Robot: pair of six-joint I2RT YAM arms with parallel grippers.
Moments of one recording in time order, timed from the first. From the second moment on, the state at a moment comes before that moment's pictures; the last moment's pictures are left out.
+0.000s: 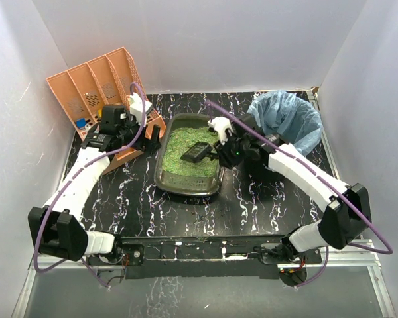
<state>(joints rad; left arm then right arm) -0.22 1.31 1.16 -0.54 0.33 0.20 0.59 1.42 1.20 -0.64 -0.24 -0.24</state>
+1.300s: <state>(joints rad) -0.22 1.57 1.34 0.43 0.79 -1.03 0.44 1.74 1.69 -0.02 -0.69 0.72</state>
